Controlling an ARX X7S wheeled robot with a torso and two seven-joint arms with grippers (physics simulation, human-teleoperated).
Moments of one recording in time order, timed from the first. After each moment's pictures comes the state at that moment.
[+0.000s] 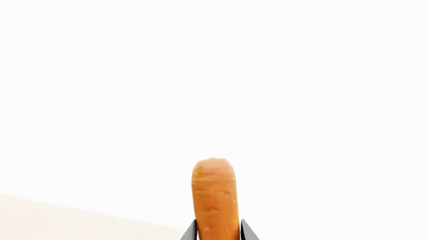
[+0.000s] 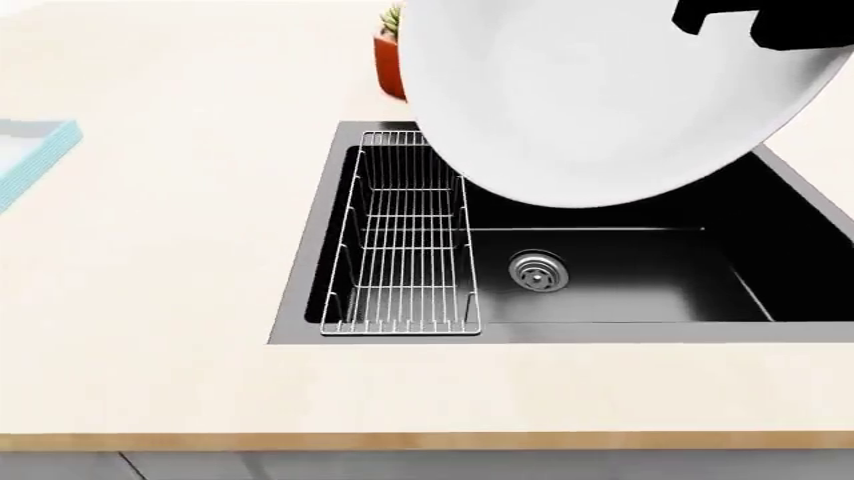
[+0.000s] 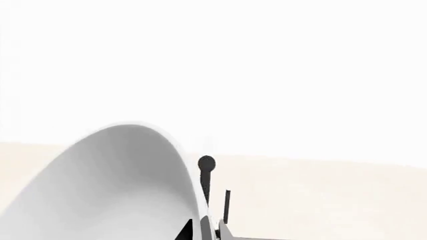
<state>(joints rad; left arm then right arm) -2.14 -0.96 1.28 0.51 -1.93 0.01 -1.10 1.88 0.94 -0.79 -0.53 2.14 0.74 1.38</state>
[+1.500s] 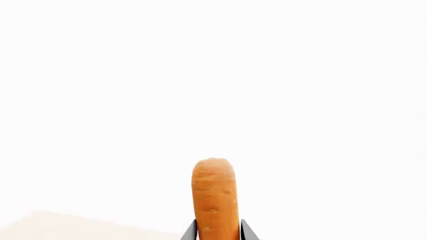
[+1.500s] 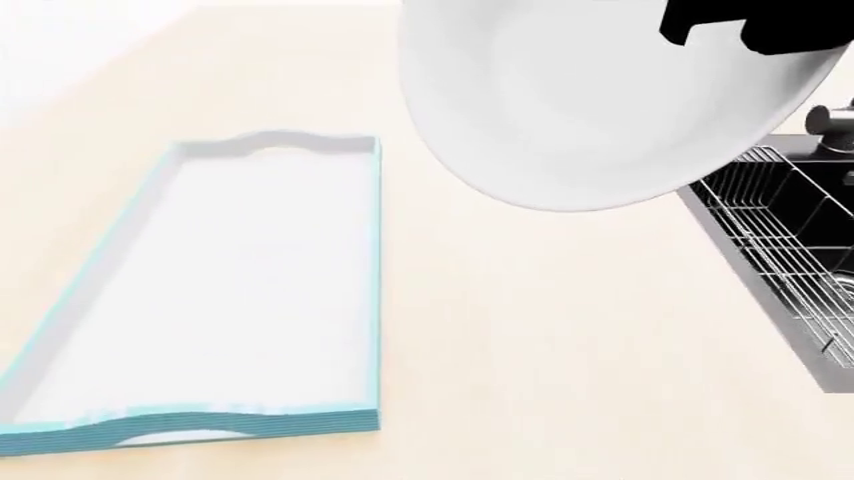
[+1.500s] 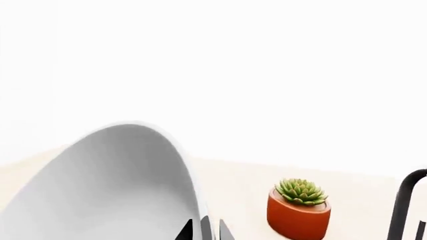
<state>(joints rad) -2.11 -0.95 1.22 0.51 -1.92 -0.03 -1.11 1.90 0.94 -0.82 -0.53 2.11 0.76 1.36</state>
